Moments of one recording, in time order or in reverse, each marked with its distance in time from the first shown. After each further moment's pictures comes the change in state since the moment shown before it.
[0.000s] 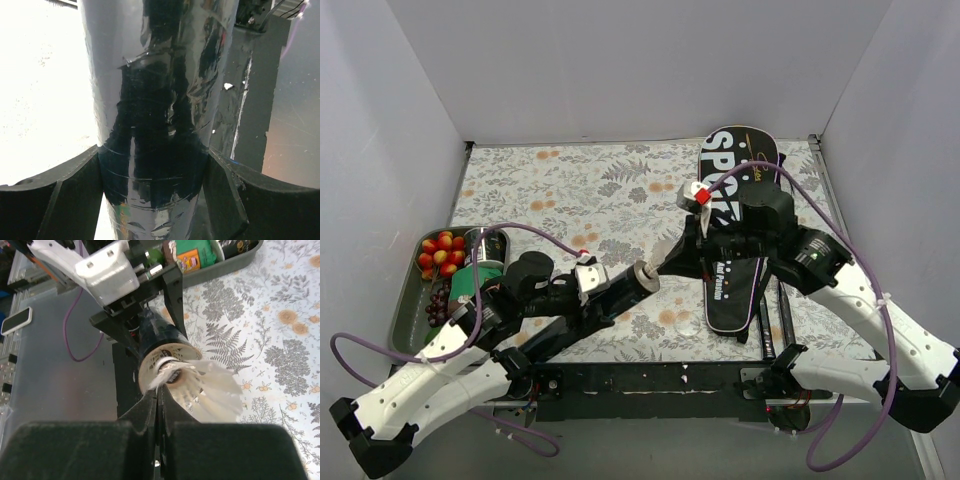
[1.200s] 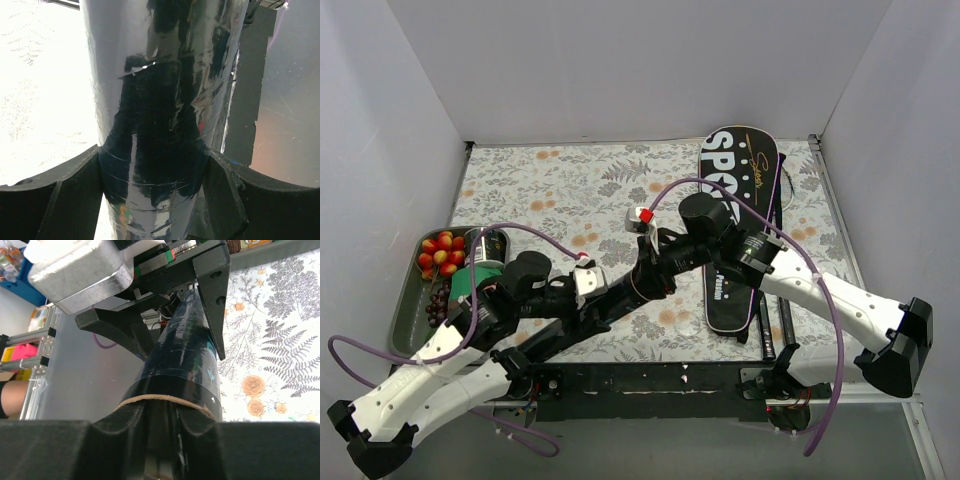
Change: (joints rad) left arm 0.001 0.001 0.035 -0.051 0.052 0.012; right arm 0.161 0.230 -0.093 0.232 -0.120 0.075
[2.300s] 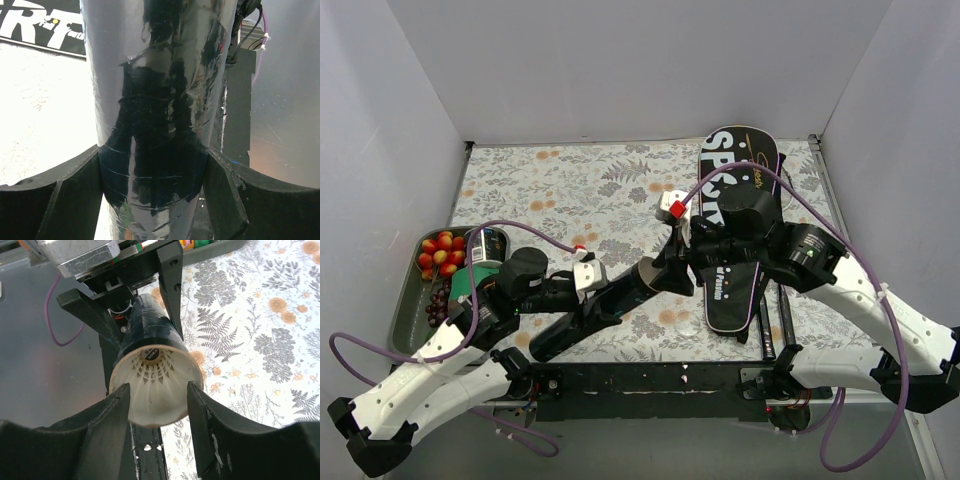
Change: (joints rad) left arm -0.007 0.002 0.003 0.156 0.056 -0.044; right arm 0.013 -0.128 0.240 -0.391 0.325 -0.164
